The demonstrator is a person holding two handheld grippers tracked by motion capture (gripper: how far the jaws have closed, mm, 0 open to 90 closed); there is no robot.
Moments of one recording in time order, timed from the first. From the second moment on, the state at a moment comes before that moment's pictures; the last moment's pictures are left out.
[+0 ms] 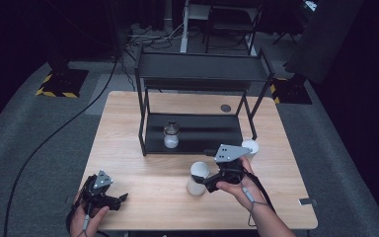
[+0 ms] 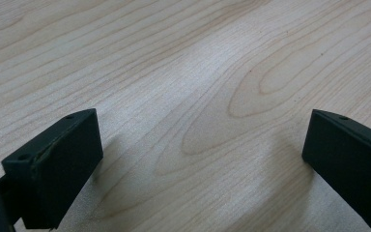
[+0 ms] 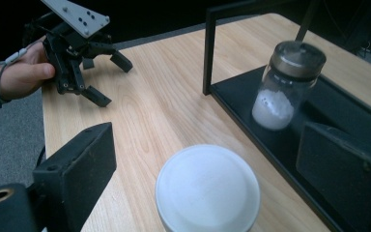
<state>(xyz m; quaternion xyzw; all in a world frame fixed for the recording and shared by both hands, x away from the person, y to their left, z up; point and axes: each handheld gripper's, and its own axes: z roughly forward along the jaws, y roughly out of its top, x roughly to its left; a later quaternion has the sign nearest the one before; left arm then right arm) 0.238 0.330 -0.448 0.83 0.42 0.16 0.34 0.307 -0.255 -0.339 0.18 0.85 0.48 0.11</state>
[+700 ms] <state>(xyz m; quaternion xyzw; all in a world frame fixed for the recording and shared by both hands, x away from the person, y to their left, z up) 0.238 0.330 -0.448 0.83 0.42 0.16 0.34 0.319 -0.244 -0.367 0.18 0.87 0.45 0.10</state>
